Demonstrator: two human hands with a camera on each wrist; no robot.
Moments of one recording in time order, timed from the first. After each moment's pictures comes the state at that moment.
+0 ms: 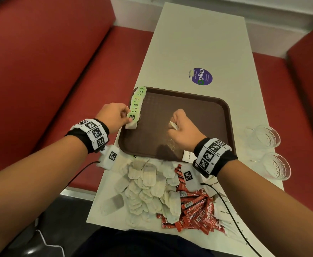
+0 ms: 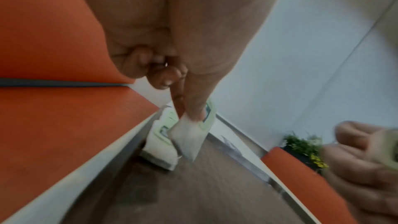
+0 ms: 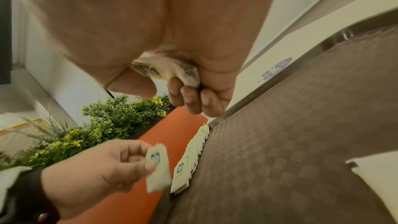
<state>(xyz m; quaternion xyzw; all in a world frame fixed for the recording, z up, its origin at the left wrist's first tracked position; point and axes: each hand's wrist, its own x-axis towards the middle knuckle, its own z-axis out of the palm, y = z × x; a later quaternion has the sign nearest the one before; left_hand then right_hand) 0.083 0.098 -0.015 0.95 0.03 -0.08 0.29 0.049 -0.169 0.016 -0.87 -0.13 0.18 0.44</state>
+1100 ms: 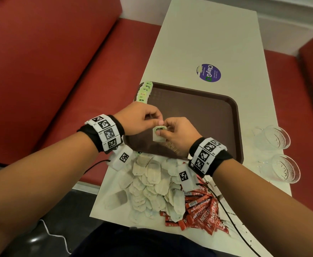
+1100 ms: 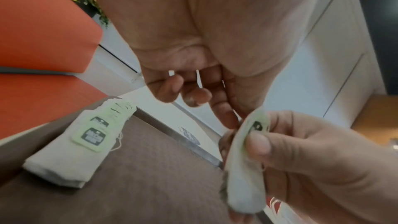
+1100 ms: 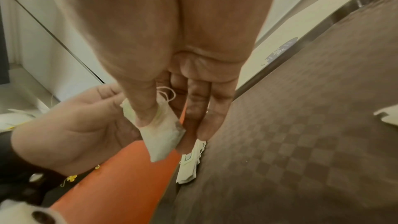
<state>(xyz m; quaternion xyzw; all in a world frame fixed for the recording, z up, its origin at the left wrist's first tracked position) 0.061 0.055 0.020 0.89 -0.20 -0.11 0.39 0.048 -0.142 -0.002 -0.87 -0.11 0.19 0.44</state>
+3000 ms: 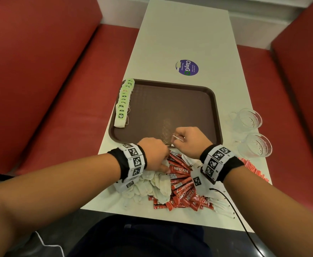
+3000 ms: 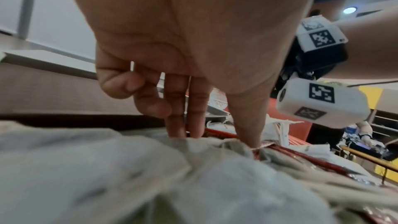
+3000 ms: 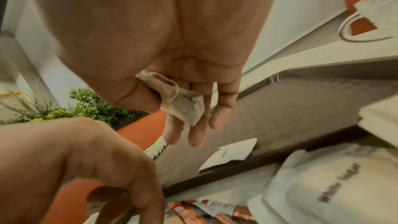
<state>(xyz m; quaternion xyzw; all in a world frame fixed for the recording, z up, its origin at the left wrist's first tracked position) -0.022 -0.057 -0.020 0.91 -0.35 -0.23 -0.02 -0.012 -0.229 0.000 -0.93 -0.11 0.16 0.30</state>
